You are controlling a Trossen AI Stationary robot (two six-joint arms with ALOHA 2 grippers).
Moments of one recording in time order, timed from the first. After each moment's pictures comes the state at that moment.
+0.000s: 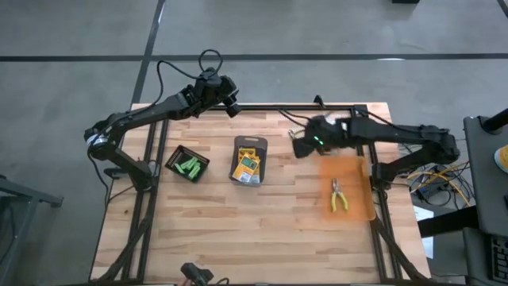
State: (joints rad) left arm 0.59 1.47 1.21 -0.12 -0.31 0.33; right arm -0.14 1.28 1.18 -0.96 0.26 1.06
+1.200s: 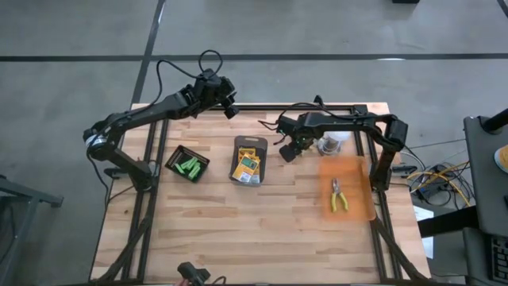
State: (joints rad) left arm 0.59 1.46 1.21 -0.20 -0.31 0.32; right arm -0.39 1.81 1.22 -0.89 0.10 0.57
